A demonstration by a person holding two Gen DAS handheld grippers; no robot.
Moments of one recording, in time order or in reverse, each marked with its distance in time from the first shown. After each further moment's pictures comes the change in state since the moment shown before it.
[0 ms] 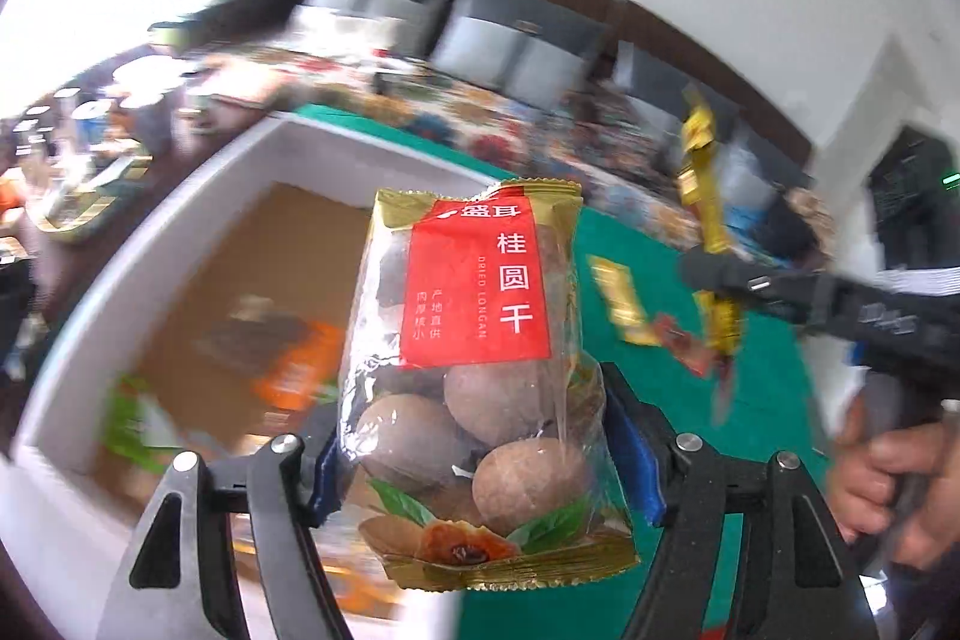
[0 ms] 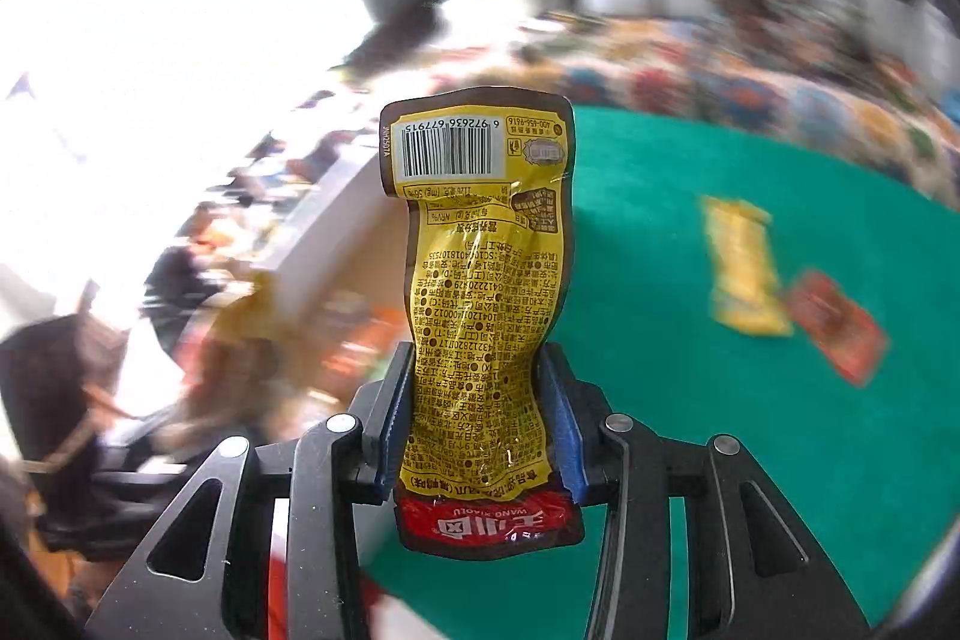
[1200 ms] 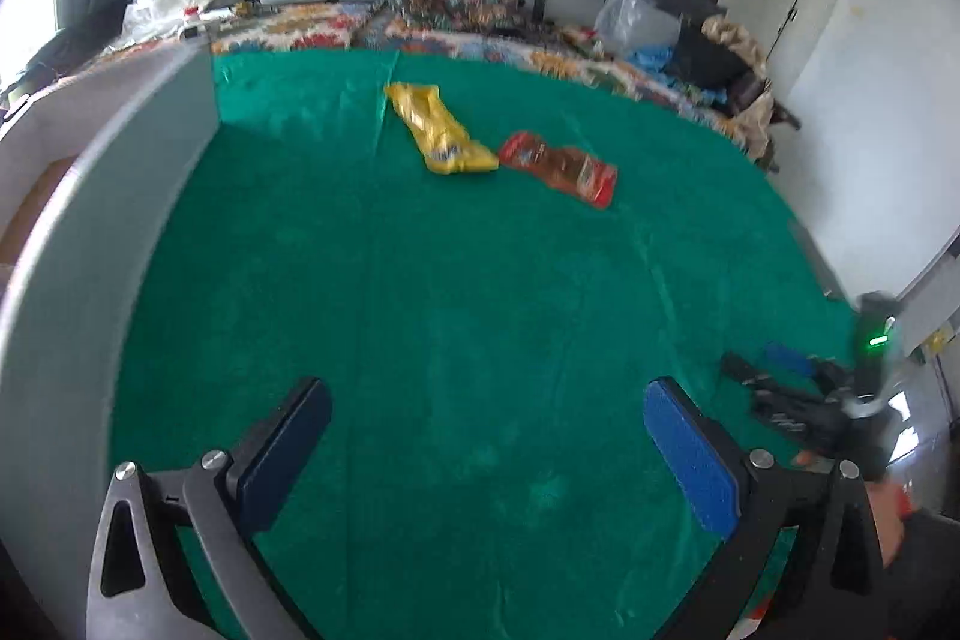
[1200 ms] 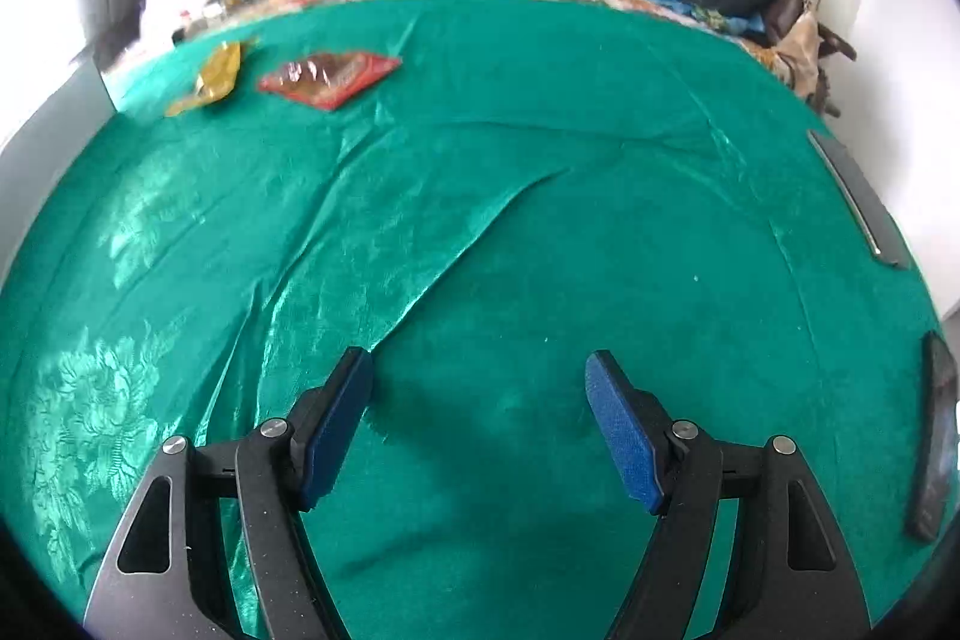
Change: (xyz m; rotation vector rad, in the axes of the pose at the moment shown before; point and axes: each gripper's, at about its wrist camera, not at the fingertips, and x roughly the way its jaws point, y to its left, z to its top) left arm 0.188 -0.226 -0.125 0.323 0.215 -0.140; right arm -0.071 -0.322 -0.263 0.253 -0.055 -0.683
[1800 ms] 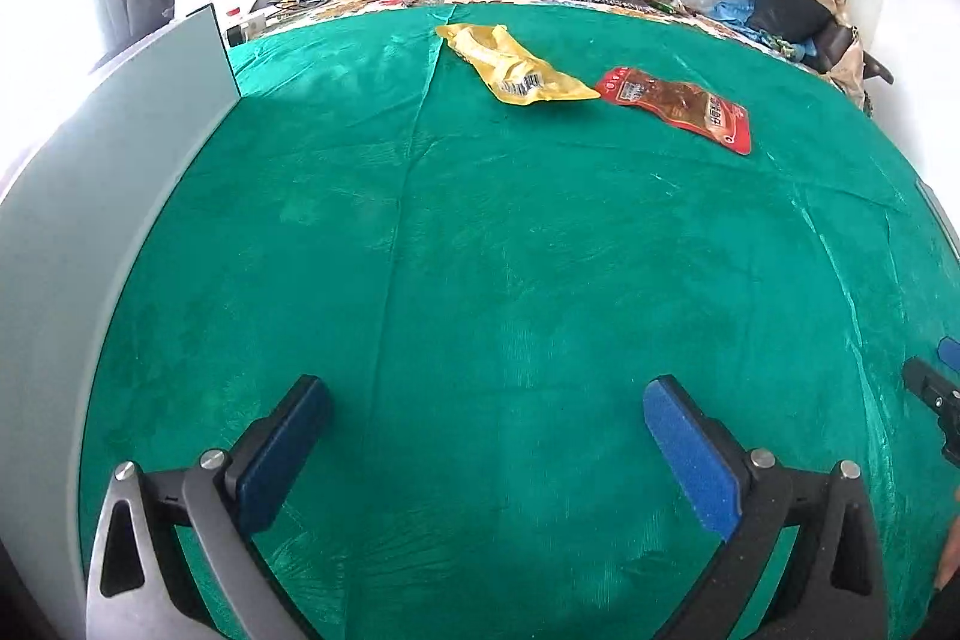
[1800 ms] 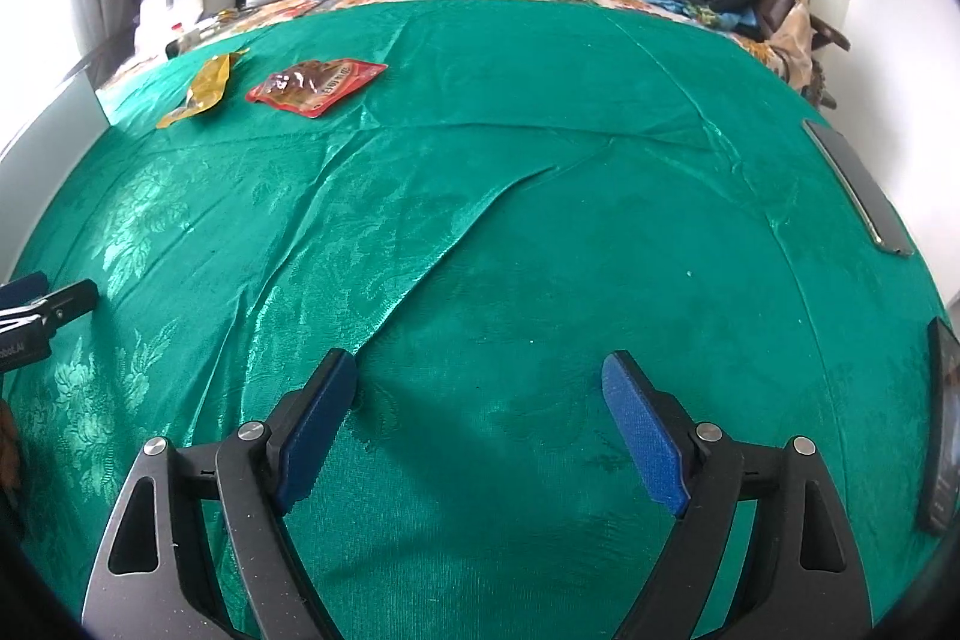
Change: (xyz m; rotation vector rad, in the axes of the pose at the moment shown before) left arm 0.090 0.019 -0.006 0.043 0.018 0.246; right arm 0.000 0.004 -0.005 0.022 -0.002 -0.003
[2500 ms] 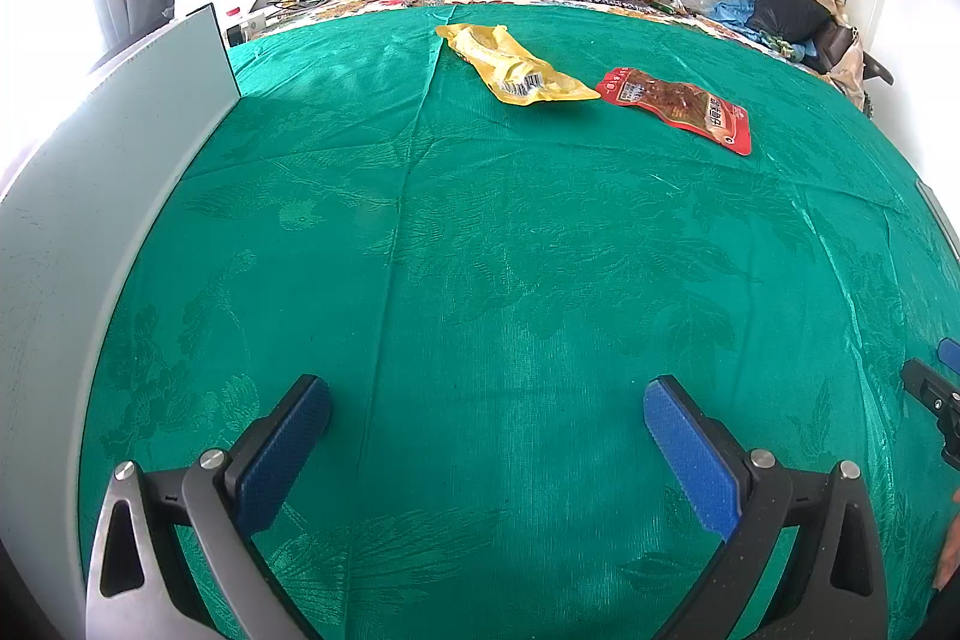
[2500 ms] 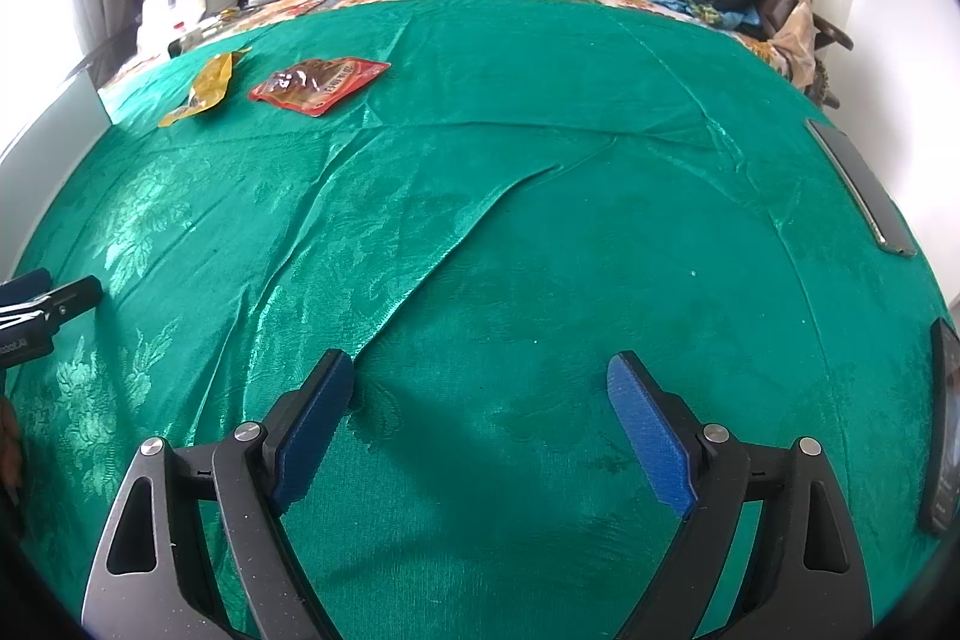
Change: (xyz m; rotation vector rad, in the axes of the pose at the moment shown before) left arm 0.000 0.001 0.003 -0.002 0.001 -0.001; right arm -0.001 0.003 -0.004 0.000 0.000 0.004
